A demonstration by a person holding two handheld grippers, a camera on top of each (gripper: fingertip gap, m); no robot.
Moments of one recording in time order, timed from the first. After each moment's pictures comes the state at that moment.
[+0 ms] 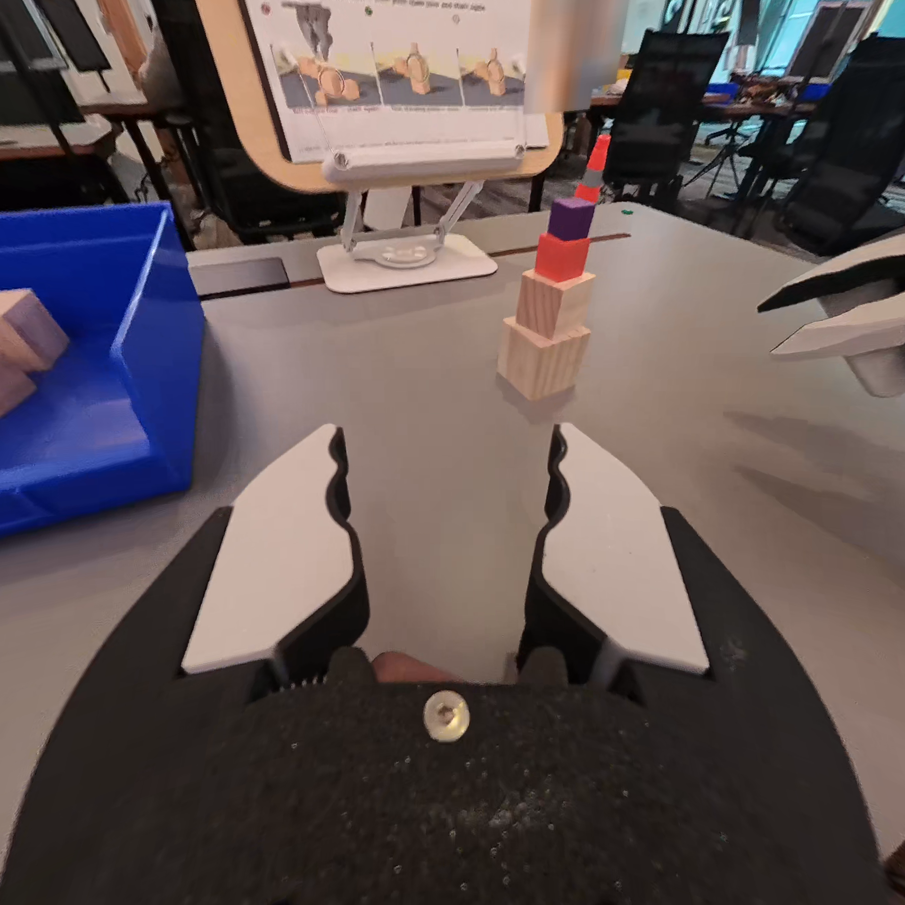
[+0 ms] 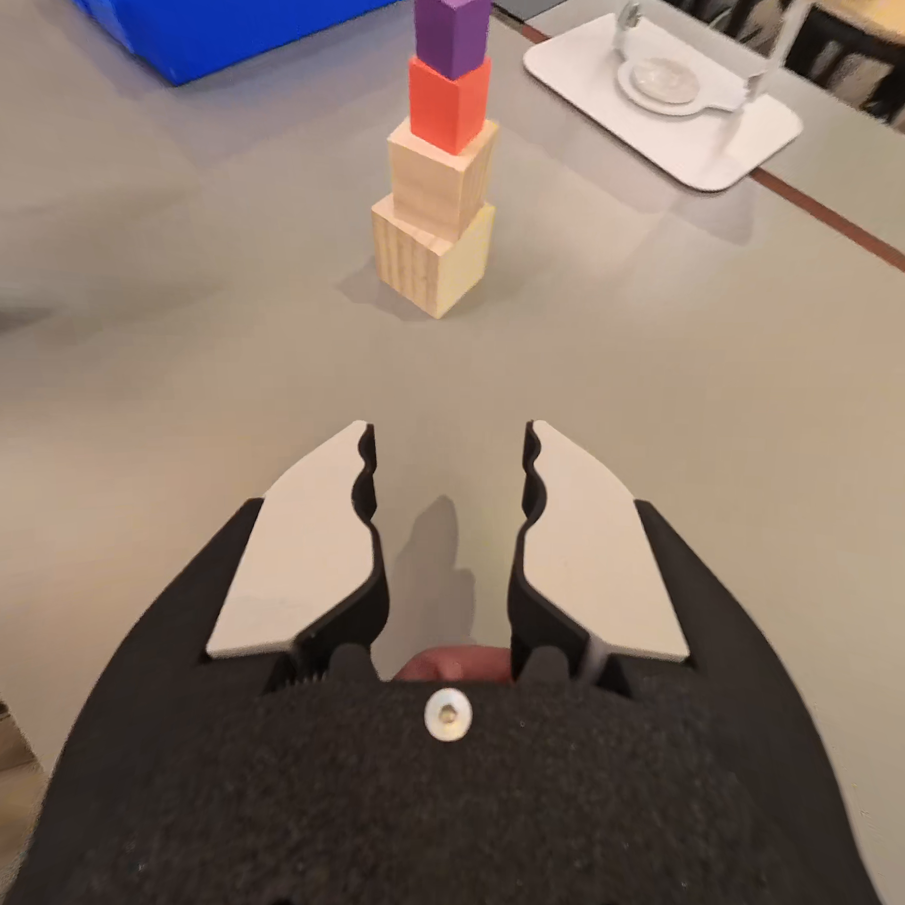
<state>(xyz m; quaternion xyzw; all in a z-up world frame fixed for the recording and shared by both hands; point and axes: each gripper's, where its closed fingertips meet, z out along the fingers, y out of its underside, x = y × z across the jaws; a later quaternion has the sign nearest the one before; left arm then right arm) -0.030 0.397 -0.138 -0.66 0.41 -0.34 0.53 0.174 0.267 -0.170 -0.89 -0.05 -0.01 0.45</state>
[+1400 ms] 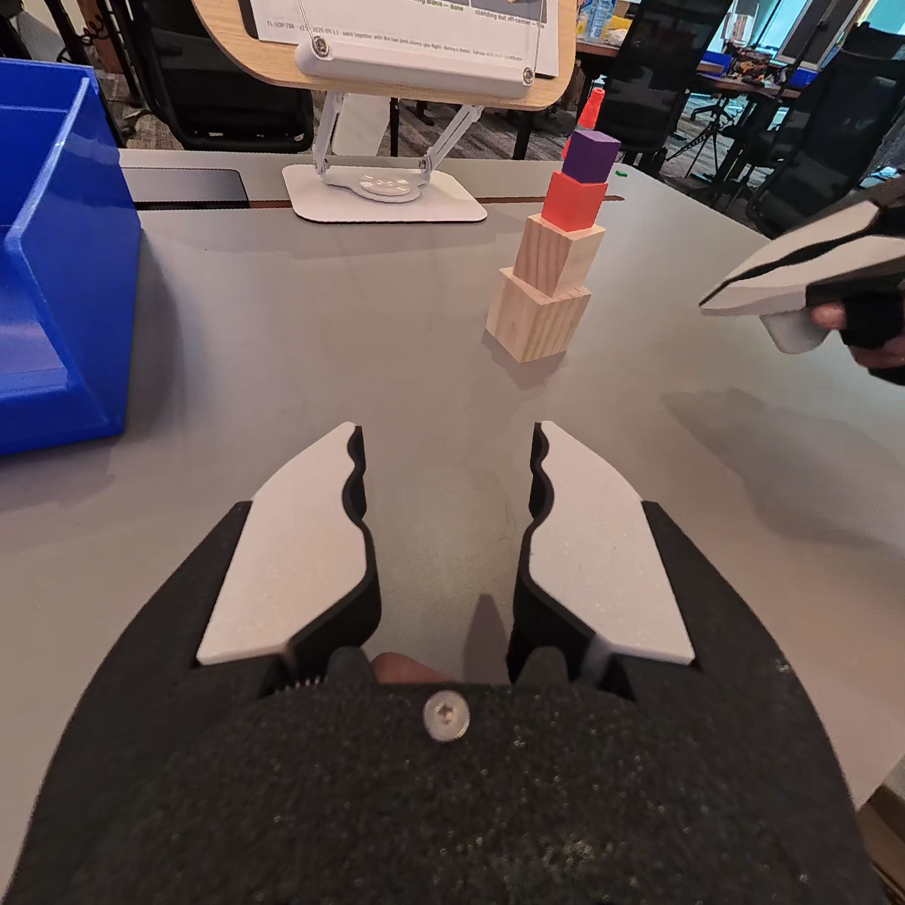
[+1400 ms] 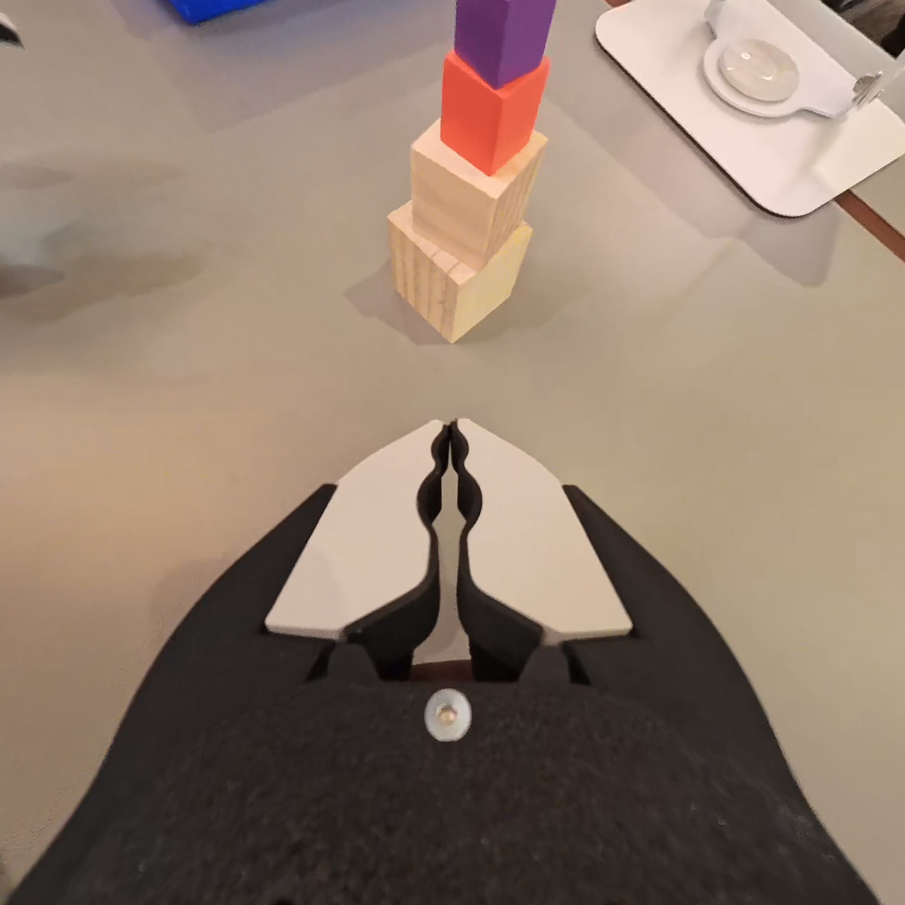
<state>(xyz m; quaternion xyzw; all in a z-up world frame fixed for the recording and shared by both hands) -0.025 0.399 -0.164 -0.70 0.41 -0.36 0.46 0.175 0.302 -0.182 -0.91 -0.11 0.00 0.41</state>
